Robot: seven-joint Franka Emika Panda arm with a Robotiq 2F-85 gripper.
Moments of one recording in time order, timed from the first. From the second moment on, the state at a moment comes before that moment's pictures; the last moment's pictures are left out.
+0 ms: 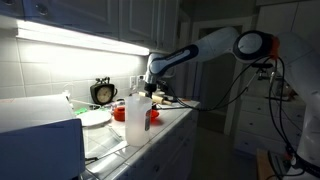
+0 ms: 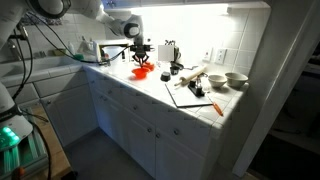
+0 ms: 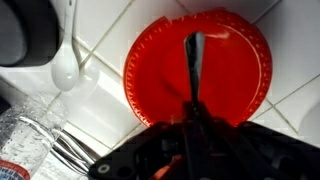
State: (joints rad) arm -0.09 0.70 0.12 -1.34 -0.02 2.18 -0.80
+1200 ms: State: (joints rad) arm -0.08 0.52 0.17 -1.35 0.05 2.03 -0.92
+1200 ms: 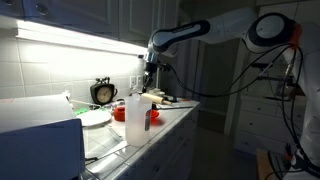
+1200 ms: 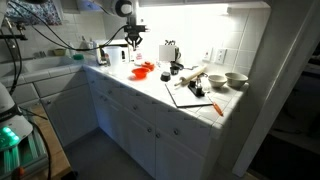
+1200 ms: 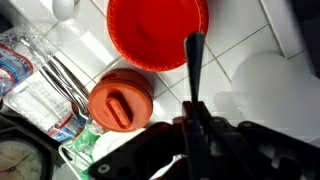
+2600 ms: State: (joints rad) arm 0.01 0.41 0.20 -1.39 0.10 1.94 -1.02
